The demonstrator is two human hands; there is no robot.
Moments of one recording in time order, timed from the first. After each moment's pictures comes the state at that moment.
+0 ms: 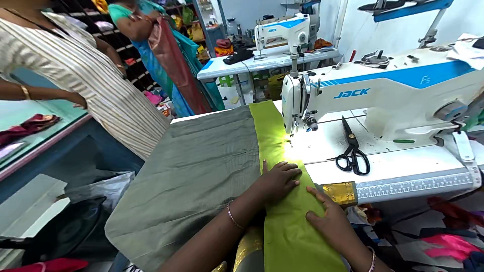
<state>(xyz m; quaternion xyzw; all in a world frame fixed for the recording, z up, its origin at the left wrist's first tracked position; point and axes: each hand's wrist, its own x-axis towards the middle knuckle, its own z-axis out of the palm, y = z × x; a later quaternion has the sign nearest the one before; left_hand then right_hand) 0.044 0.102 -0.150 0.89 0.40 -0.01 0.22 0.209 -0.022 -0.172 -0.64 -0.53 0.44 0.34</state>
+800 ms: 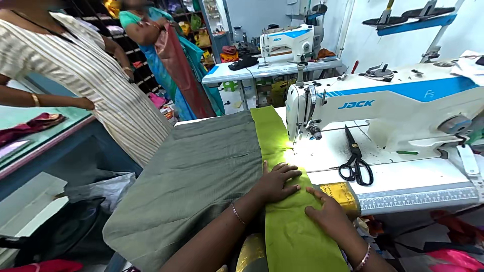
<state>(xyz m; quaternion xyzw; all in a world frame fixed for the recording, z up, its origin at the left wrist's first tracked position) 0.034 0.119 -0.166 0.90 0.39 0.08 0.19 0.213 0.013 -0.159 -0.66 -0.52 0.46 0.28</state>
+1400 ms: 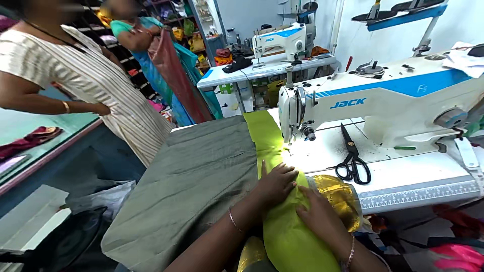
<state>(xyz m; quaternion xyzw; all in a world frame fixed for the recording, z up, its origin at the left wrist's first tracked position) 0.048 0.118 -0.151 0.89 0.41 0.02 0.17 0.199 0.023 -0.149 -0.68 -0.62 0.37 0.17</state>
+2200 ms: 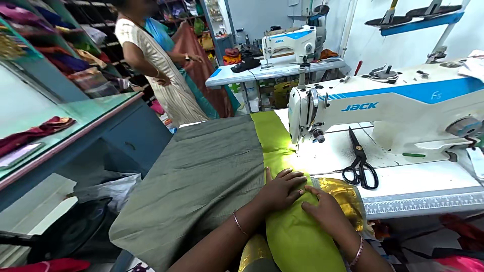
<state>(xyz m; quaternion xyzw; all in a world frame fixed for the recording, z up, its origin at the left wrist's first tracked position) 0.037 0.112 -0.175 0.90 0.39 0.07 0.20 0.205 0.035 -0.158 -0.67 -0.55 0.43 0.25</state>
